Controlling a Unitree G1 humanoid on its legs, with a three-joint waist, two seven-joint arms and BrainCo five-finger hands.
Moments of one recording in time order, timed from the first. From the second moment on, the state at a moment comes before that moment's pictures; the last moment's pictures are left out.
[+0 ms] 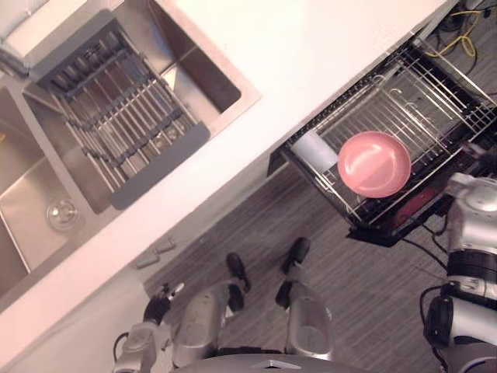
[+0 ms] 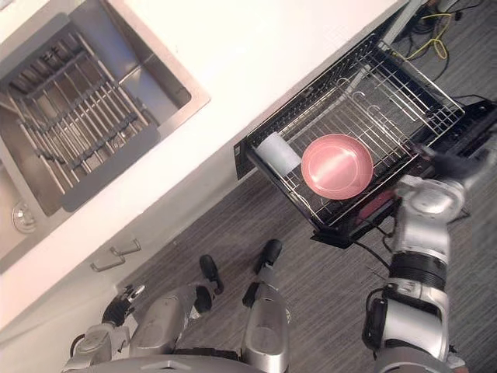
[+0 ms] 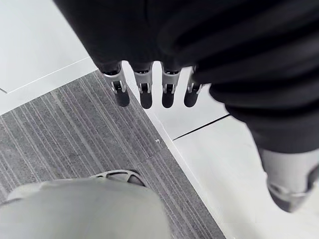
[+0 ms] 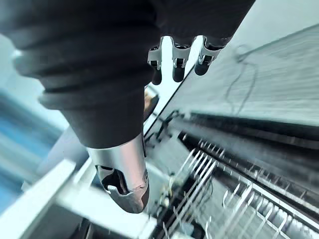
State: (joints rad) left arm 0.11 0.13 -0.03 0.84 -0.27 -0.12 -0.02; right arm -0.46 -0.68 -0.53 0.48 0.18 0.08 -0.54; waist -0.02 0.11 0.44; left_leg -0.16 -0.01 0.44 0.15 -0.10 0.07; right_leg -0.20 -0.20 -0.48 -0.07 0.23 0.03
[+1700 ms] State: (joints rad) left arm 0.21 0.04 -0.10 0.96 -0.31 -0.20 -0.05; right arm -0.74 -0.63 -0.23 0.83 0.46 -0.01 -0.27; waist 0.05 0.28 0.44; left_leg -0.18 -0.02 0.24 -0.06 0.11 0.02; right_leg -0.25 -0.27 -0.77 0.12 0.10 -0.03
